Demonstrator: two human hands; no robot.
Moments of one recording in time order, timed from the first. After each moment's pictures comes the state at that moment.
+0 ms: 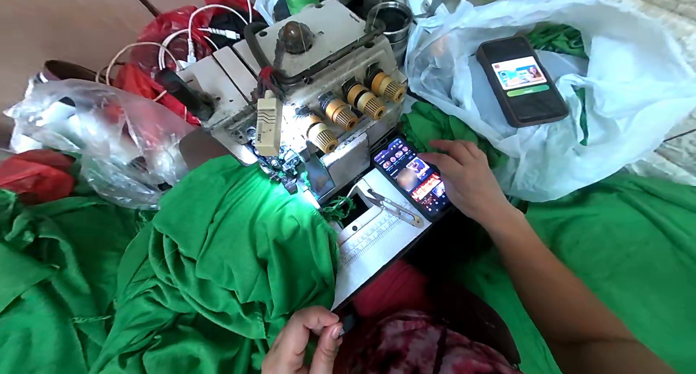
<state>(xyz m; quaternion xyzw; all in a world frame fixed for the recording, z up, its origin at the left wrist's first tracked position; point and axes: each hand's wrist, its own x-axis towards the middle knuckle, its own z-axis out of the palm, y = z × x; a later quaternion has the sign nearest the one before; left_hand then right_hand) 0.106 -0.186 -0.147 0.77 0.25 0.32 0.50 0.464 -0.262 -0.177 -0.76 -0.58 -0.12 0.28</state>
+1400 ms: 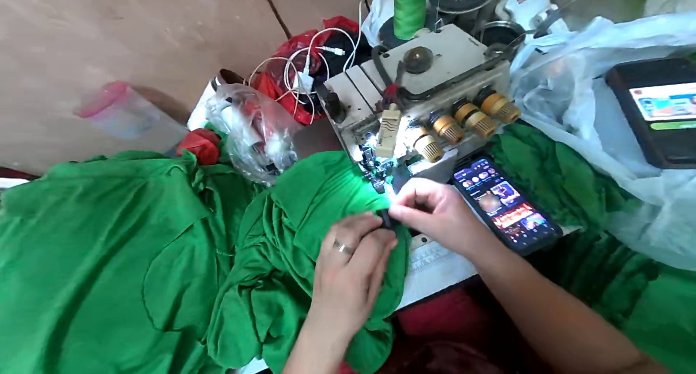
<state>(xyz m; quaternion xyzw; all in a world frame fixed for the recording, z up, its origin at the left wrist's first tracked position) 0.148 -0.111 -0.107 0.88 0.21 0.40 0.13 0.333 -0.157 -0.119 -0.54 -0.51 0.34 0.58</state>
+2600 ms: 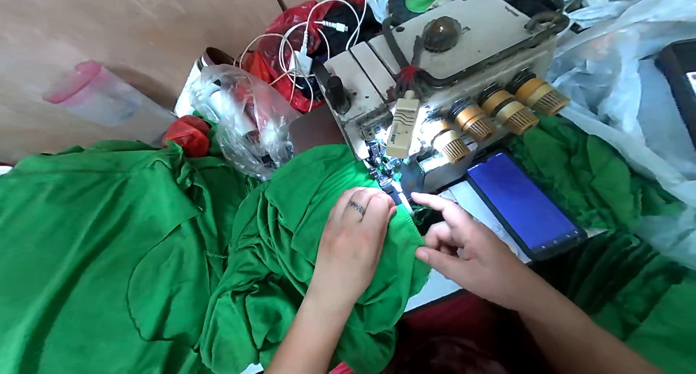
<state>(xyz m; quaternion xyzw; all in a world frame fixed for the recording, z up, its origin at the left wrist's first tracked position) 0.171 -0.078 -0.117 0.91 0.23 0.32 0.06 0.337 -0.198 -0.144 -0.57 -0.55 0.36 0.49</state>
